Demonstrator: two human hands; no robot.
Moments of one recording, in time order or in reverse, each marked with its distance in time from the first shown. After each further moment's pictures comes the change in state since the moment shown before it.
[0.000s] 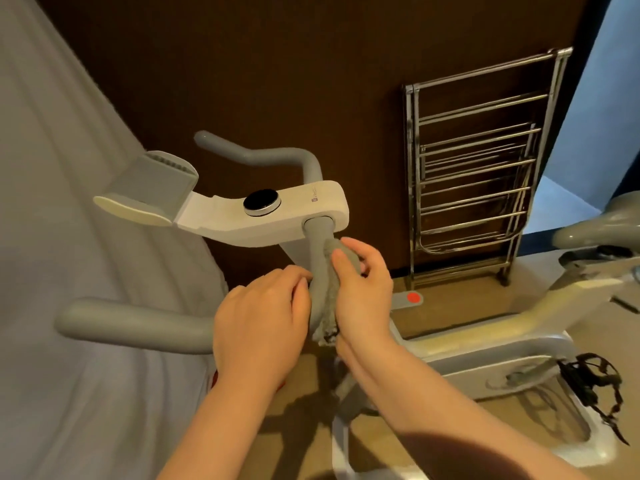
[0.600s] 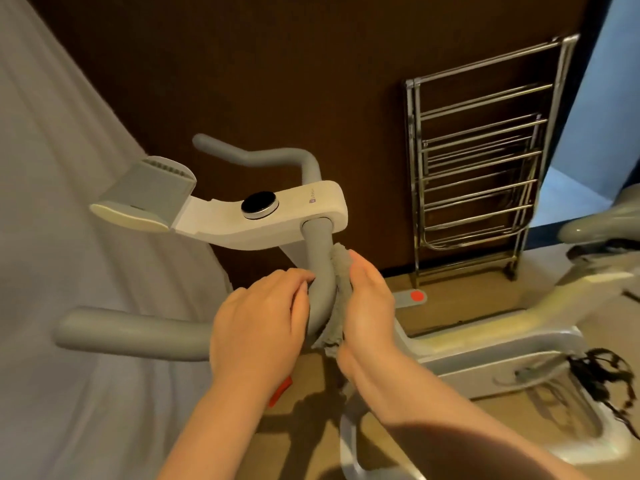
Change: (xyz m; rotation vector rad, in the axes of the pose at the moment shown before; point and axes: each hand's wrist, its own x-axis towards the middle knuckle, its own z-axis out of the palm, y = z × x) left_hand 0.001 0.000 -0.002 -0.004 -0.060 0.056; right_hand 0.002 0.001 -0.005 0.215 0.022 0.223
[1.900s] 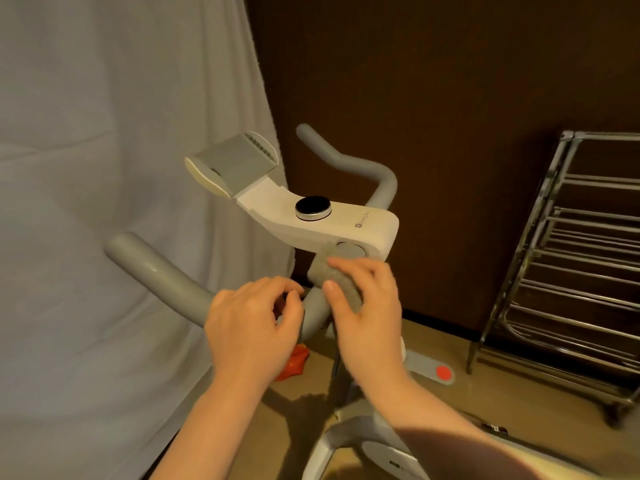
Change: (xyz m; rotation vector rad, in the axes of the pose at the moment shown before) left_hand 0.009 0.050 0.028 0.150 0.390 -0.543; right_hand 0.080 -0.026 -0.029 -0.775 -0.689 -0.717
